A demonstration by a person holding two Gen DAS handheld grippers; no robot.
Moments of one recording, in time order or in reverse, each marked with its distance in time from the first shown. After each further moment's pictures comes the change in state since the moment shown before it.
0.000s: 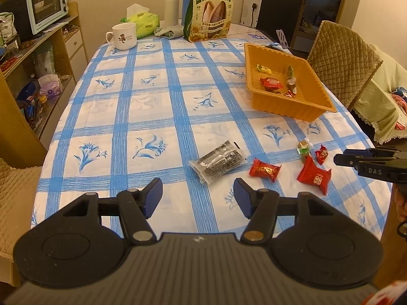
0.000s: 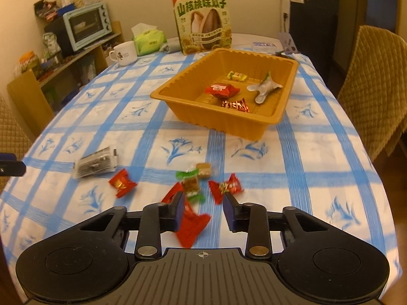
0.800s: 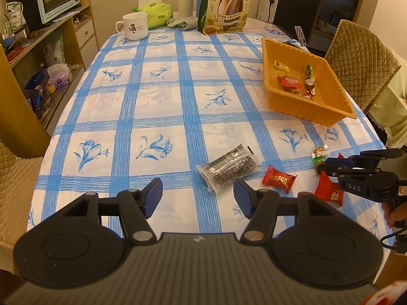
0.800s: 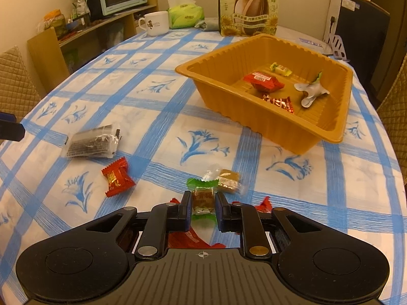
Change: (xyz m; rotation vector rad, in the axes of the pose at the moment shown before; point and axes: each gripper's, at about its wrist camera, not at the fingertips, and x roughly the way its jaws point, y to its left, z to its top) left arm 0.027 0.000 0.012 -0.046 0.037 0.056; right arm 0.069 0.015 0.008 -0.163 0.081 0.067
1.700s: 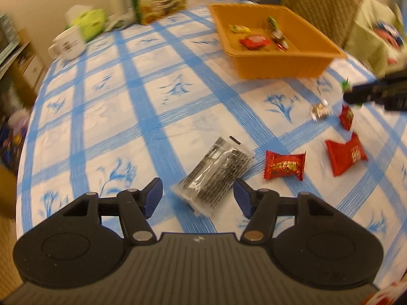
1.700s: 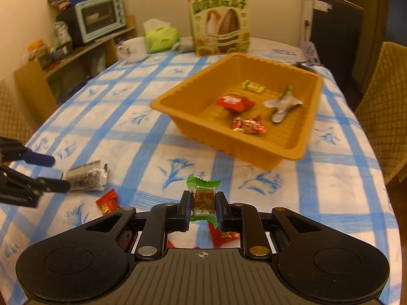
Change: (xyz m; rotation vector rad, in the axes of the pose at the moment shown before) left arm 0.081 -0.033 0.008 0.383 0.050 -0.075; right arm -0.040 -0.027 0.012 0.133 -0.091 -0.046
